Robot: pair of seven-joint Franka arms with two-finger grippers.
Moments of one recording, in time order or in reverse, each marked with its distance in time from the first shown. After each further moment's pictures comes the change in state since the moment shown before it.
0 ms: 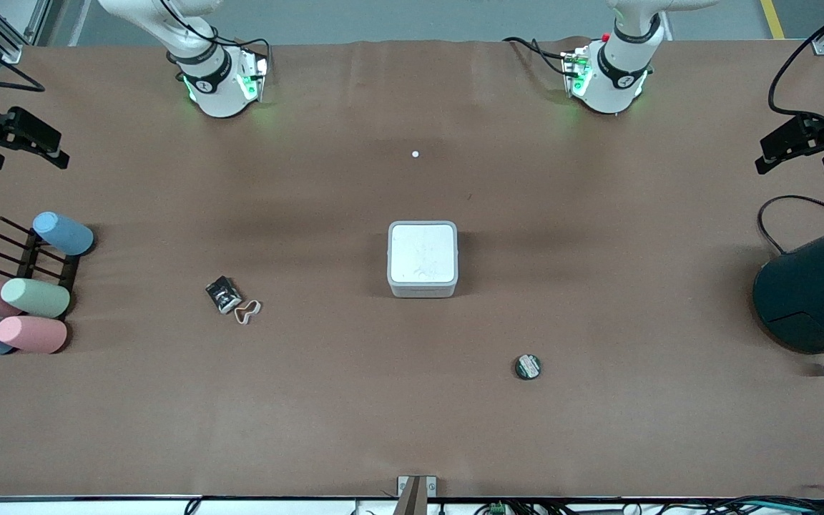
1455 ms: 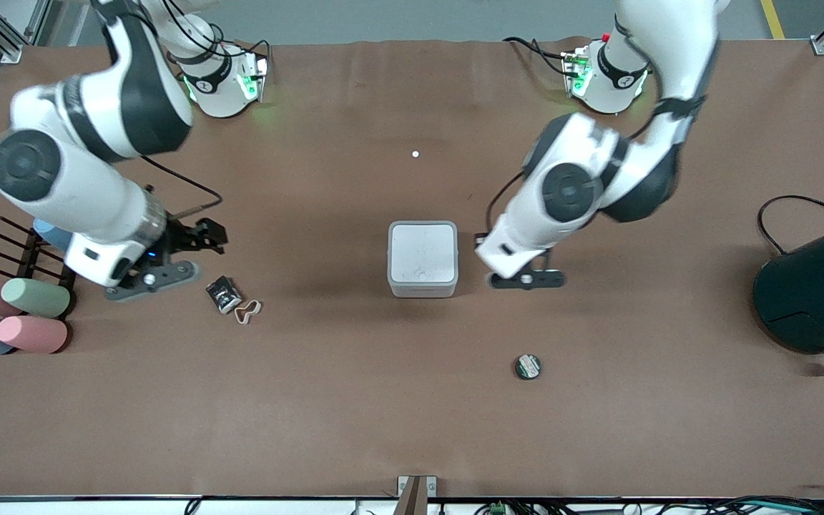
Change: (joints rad) left arm -0.557 0.558 -0.049 -0.023 -0.107 0.482 -0.506; right arm 0.247 0.334 0.011 -0.082 -0.001 0.343 -0.122
